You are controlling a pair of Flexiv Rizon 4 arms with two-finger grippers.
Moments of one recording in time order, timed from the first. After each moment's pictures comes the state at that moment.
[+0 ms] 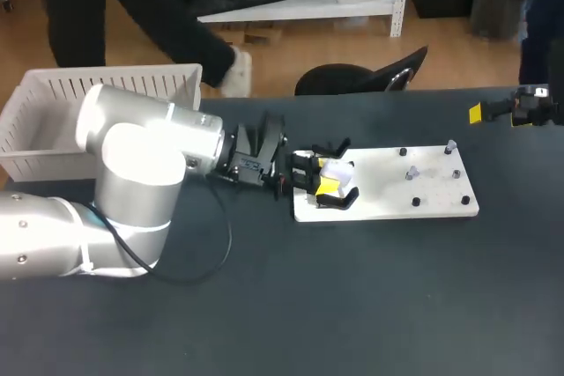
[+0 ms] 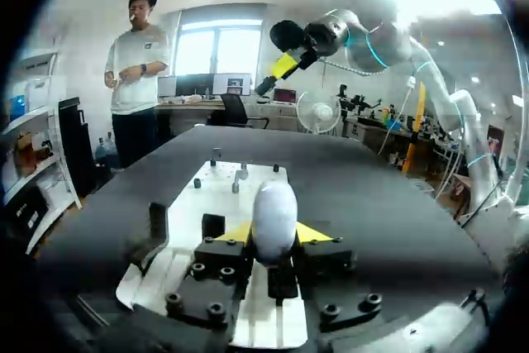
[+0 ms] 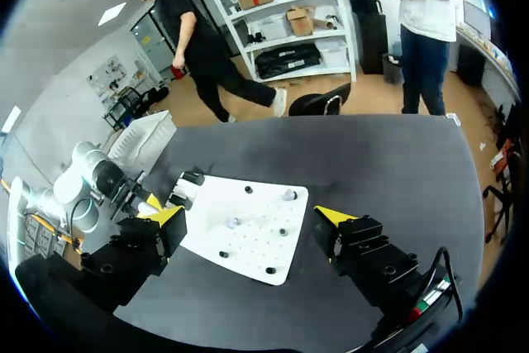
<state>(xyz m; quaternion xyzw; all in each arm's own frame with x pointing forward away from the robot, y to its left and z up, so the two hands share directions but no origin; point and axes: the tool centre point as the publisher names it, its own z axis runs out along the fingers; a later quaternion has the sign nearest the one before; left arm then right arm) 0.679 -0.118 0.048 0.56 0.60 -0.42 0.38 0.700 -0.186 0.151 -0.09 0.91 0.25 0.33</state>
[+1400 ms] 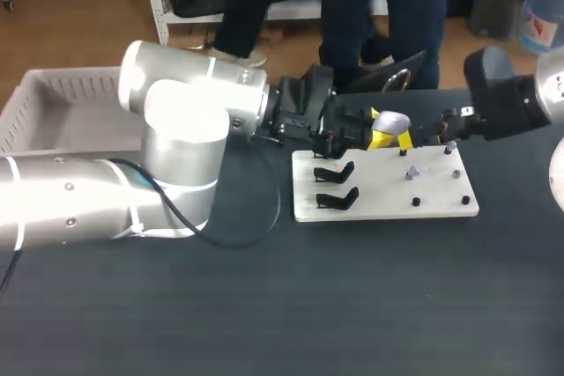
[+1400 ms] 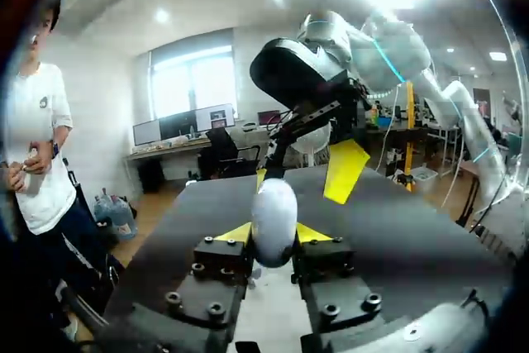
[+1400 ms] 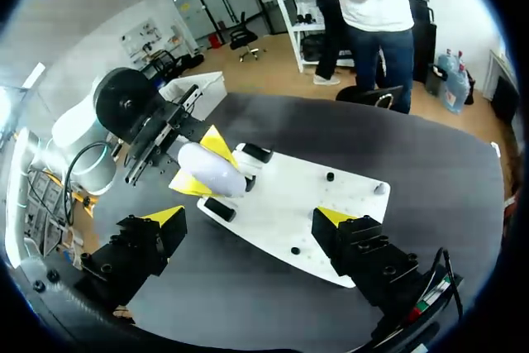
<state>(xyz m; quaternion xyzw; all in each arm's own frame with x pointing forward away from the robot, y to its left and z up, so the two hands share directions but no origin) 0.693 -0.197 0.132 0.61 0.51 -0.41 0.44 0.665 -0.077 0.144 -0.20 0.90 0.27 0.29</state>
